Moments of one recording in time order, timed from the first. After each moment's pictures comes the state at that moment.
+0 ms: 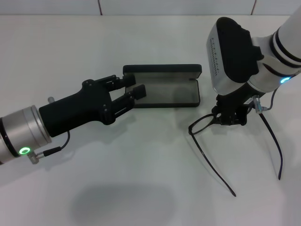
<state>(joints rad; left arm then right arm) -0.16 -2.08 1.28 0.79 1.22 1.41 -1.29 0.95 2.03 -1.65 -0.97 -2.43 -1.36 1.92</state>
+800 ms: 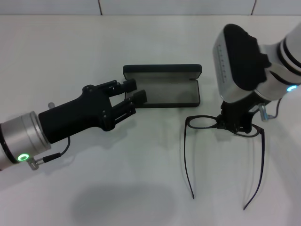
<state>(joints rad) -0.15 -2.09 1.28 0.77 1.22 1.45 -1.28 0.90 2.03 -1.65 -1.02 -2.43 -1.39 1.93</state>
